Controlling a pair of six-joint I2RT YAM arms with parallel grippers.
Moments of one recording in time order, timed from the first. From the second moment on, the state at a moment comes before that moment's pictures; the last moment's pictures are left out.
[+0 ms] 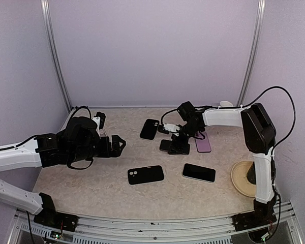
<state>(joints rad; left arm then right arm) -0.95 1.13 0.84 -0.32 -0.35 -0.63 0.57 2.15 1.60 -0.53 -0.33 -0.69</state>
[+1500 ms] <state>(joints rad) -0.95 1.18 0.84 -0.33 -0.34 -0.68 0.55 2.20 1.56 -0.40 -0.41 -0.67</state>
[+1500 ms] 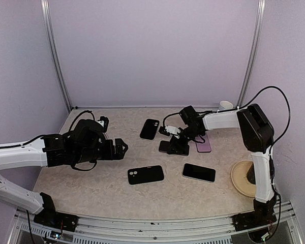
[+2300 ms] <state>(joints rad) -0.78 1.28 0.84 -0.20 -0.09 -0.72 0.62 1.96 1.31 -0.15 -0.33 -0.57</state>
